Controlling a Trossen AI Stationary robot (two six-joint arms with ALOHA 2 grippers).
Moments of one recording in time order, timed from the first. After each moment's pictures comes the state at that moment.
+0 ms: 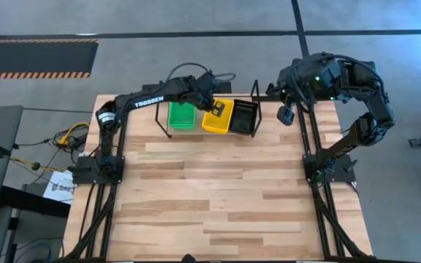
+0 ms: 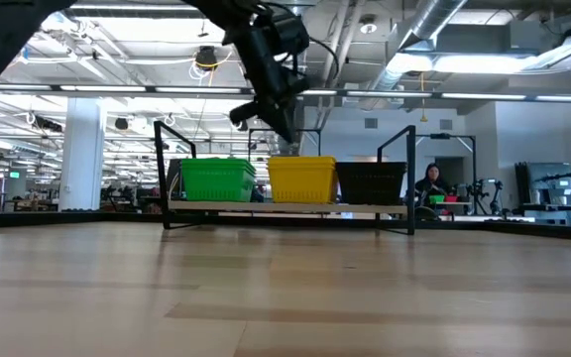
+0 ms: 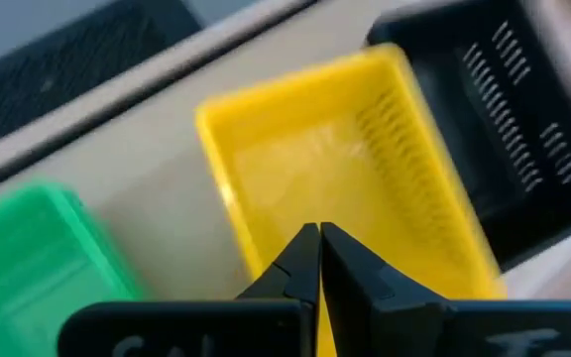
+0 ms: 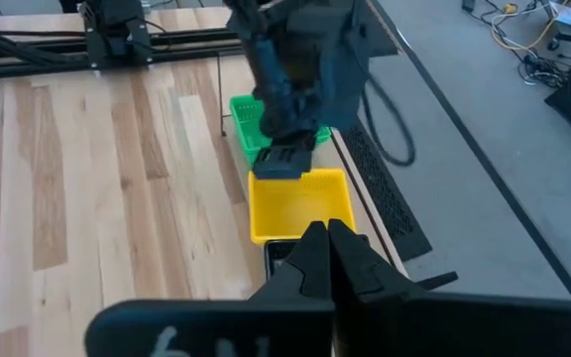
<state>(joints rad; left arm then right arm) 0.45 1.98 1.83 -0.86 -0.09 -0.52 -0.16 1.49 2.31 -1.49 0.26 -0.01</state>
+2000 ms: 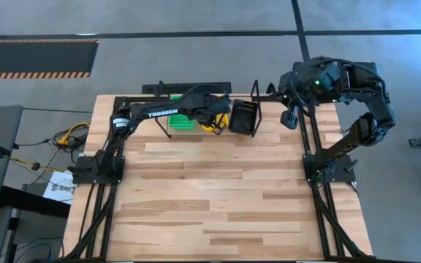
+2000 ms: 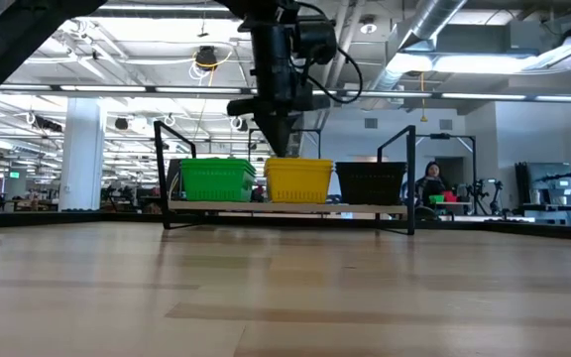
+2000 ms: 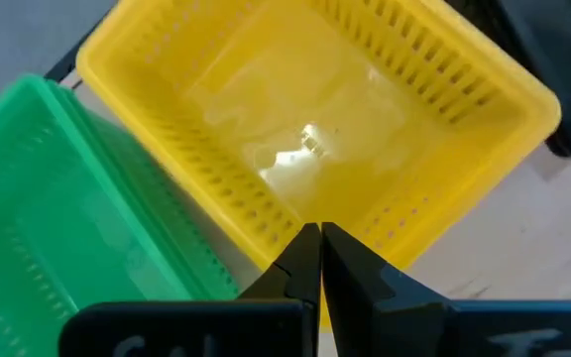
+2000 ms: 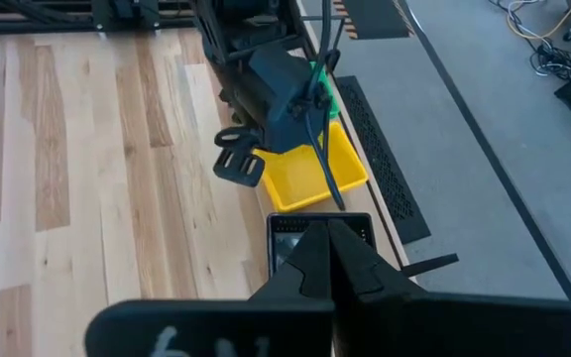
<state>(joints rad) 0.30 2.11 1.97 -1.16 -0.32 -0.56 -0.14 1.49 2.31 -1.56 0.26 -0.03</state>
